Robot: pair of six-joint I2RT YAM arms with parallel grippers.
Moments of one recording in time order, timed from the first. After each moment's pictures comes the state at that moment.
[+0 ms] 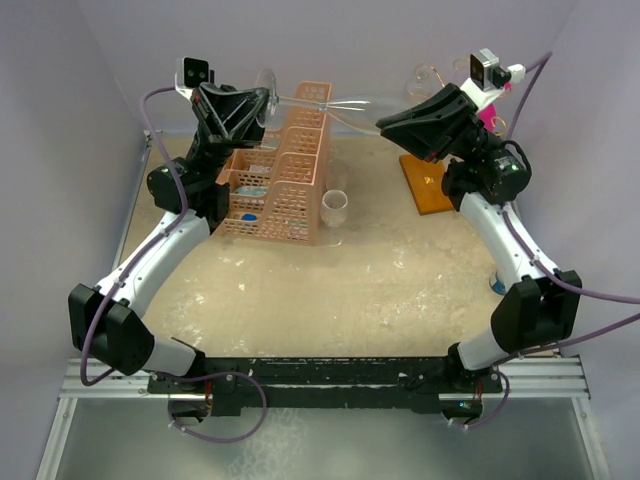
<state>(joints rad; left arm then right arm) -0.43 1.42 1.31 1.27 0.43 -2.05 0.21 1.51 1.40 1.48 -0.92 1.55</state>
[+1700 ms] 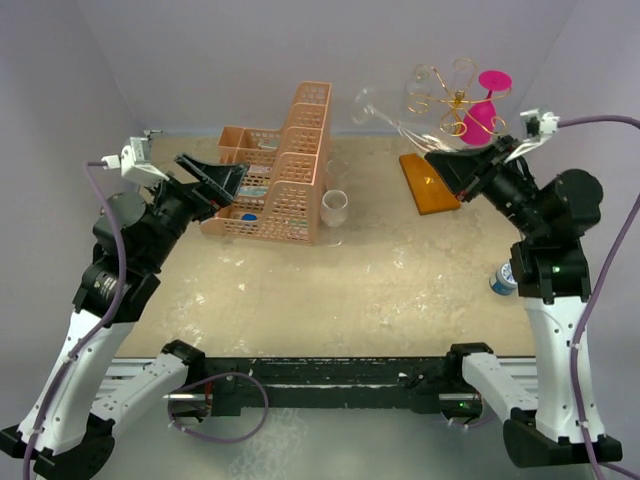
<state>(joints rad) -0.43 0.80 1.21 -0.38 -0.07 -0.83 0.05 0.90 1.32 -0.13 -0.64 0.50</state>
